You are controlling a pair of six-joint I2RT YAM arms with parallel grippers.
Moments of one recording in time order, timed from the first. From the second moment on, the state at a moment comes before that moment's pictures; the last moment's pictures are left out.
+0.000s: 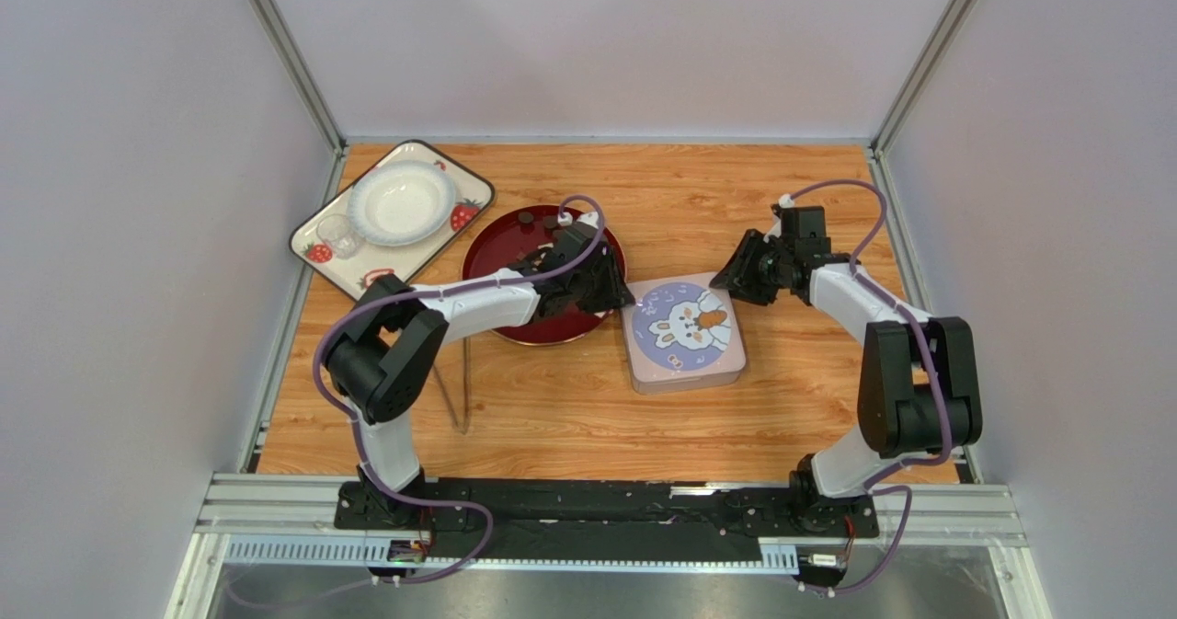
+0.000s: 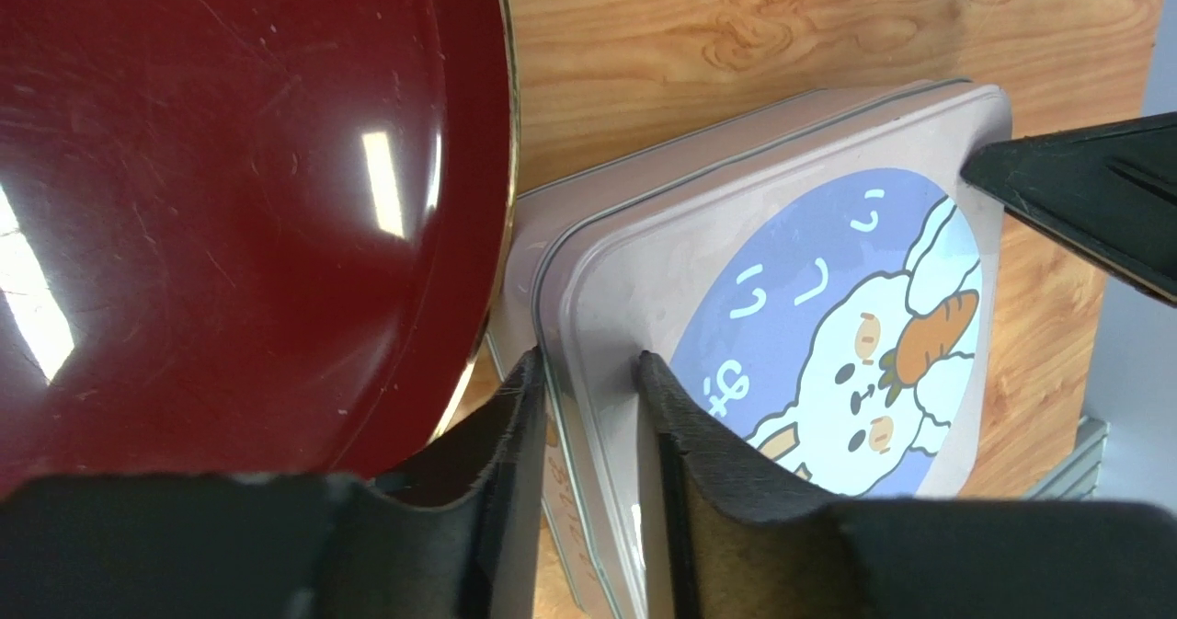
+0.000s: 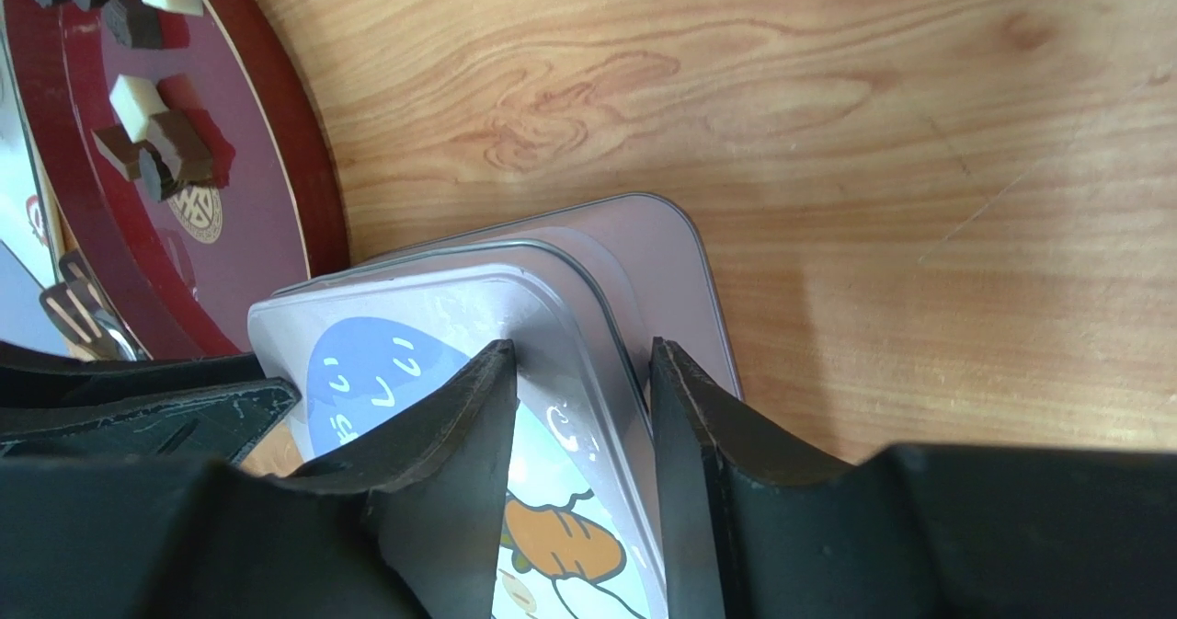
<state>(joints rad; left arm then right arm) -0.74 1.82 1.12 -0.04 0.05 -0.80 0.08 1.57 0.92 -0.26 -0.34 0.54</state>
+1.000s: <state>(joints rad) -0.75 1.75 1.14 -0.14 0.04 -0.73 0.04 1.57 0.93 -0.30 -0.30 0.62</state>
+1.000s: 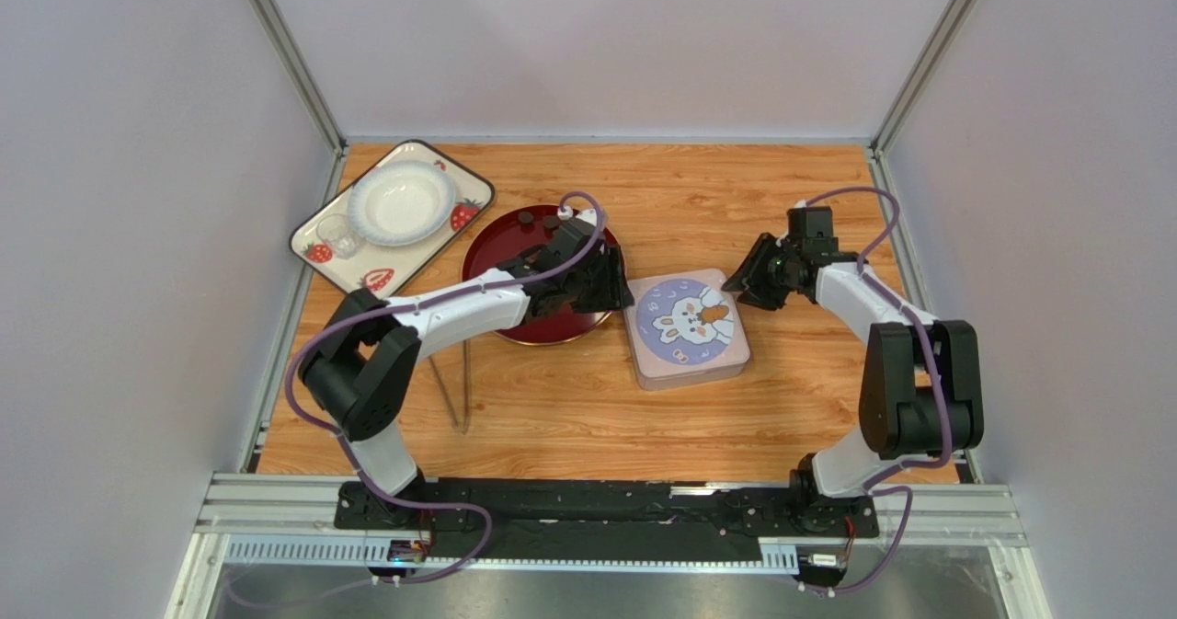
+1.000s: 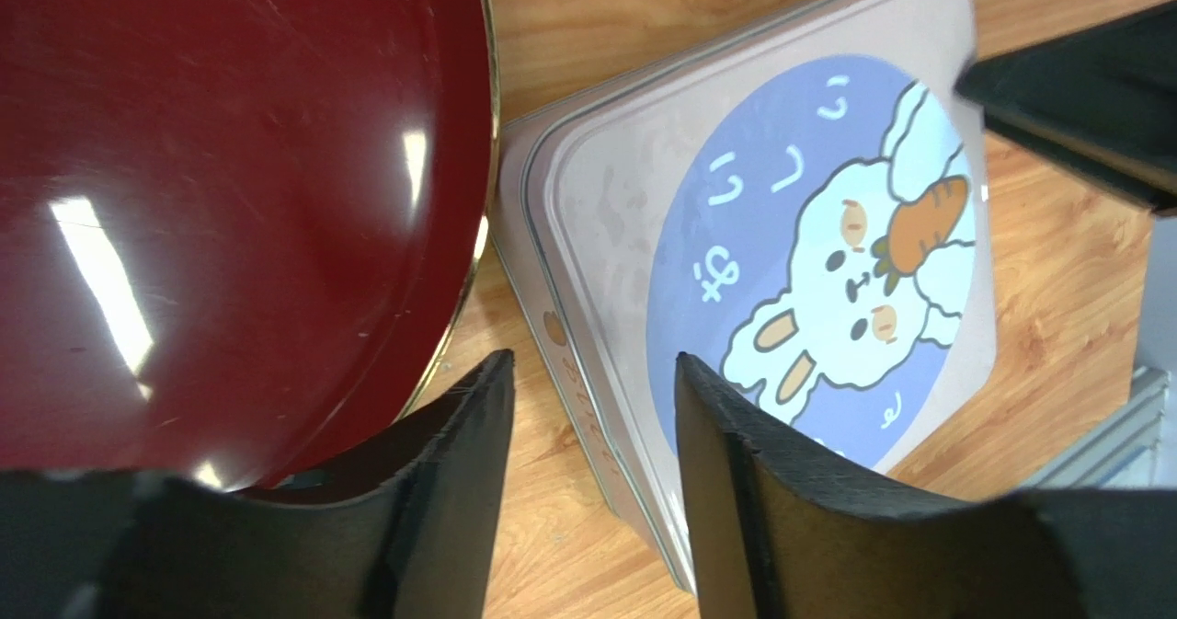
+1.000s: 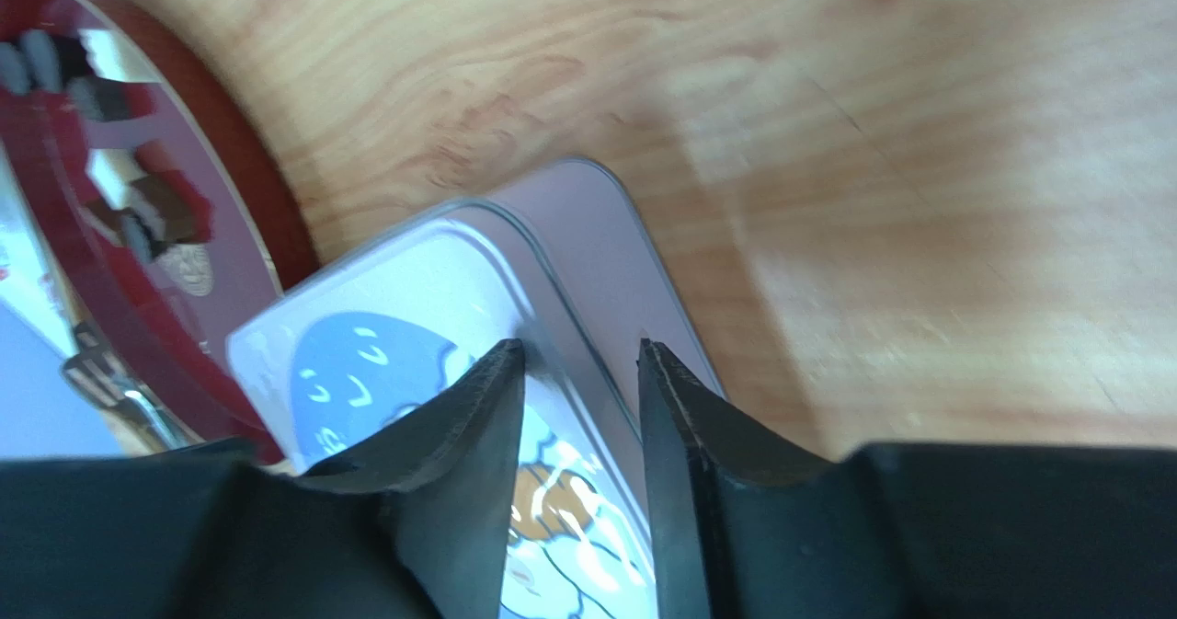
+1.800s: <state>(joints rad) -0.61 0.89 1.14 -0.50 -0.45 -0.38 0.04 0.85 1.10 -0.77 0.27 0.52</state>
